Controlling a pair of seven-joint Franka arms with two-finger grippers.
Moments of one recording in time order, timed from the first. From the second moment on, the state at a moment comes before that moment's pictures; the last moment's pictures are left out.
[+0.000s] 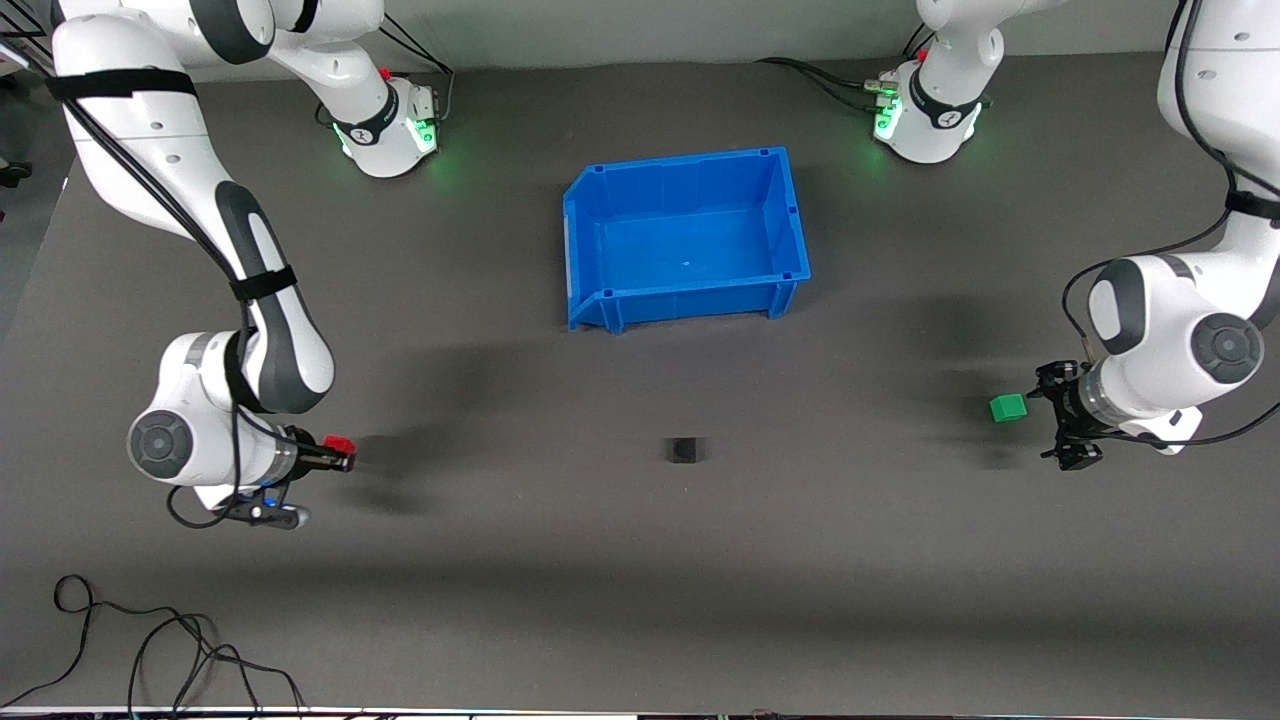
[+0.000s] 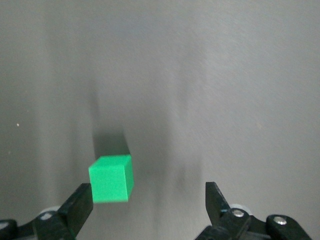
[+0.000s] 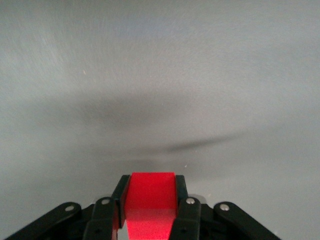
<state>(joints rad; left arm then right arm) 0.26 0.45 -0.16 -2.00 0.15 2.42 -1.63 0.09 0.63 -0.07 -1.62 0.04 2.09 0.29</state>
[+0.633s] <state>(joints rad) 0.26 0.55 -0.16 -2.00 0.30 2.41 -1.77 0.29 0.62 -0.02 -1.50 0.09 1.95 0.95</state>
